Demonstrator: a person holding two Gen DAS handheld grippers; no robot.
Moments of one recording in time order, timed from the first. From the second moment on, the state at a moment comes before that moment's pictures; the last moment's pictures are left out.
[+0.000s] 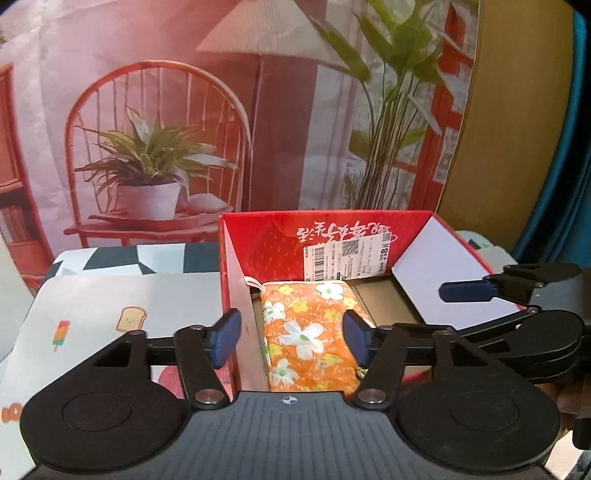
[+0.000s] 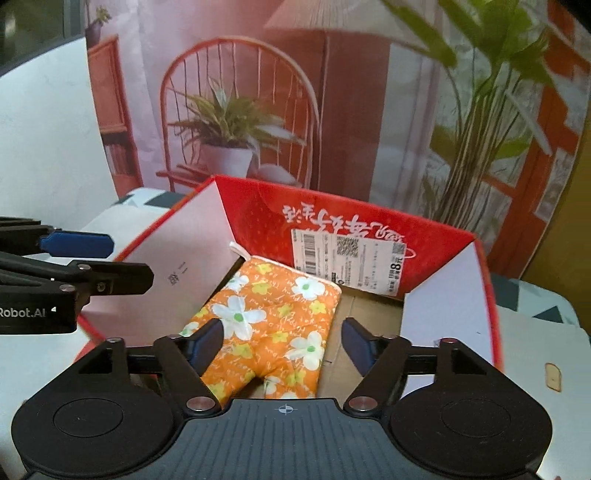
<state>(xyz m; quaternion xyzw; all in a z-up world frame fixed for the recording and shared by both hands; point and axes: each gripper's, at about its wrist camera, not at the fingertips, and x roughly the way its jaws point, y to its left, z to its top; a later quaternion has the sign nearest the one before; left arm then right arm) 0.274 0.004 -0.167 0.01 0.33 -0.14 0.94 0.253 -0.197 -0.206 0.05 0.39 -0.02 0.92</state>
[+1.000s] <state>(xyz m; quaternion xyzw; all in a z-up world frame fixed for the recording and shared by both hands) 0.160 -0.002 -0.195 -0.06 0.34 -0.15 0.93 0.094 -0.179 -0.222 0.10 0.34 -0.03 0.94</state>
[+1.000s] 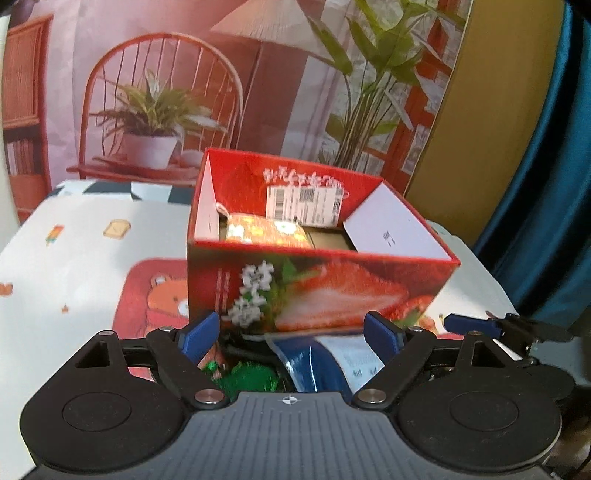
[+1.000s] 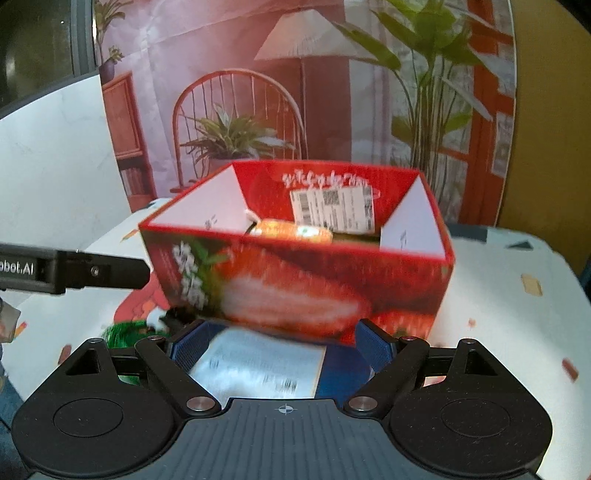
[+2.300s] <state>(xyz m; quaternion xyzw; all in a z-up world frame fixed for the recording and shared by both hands) 0.146 -0.022 -0.259 -0.11 0.42 -0.22 0.88 0.062 -0.186 -0.265 0.16 0.36 -0.03 0.92</state>
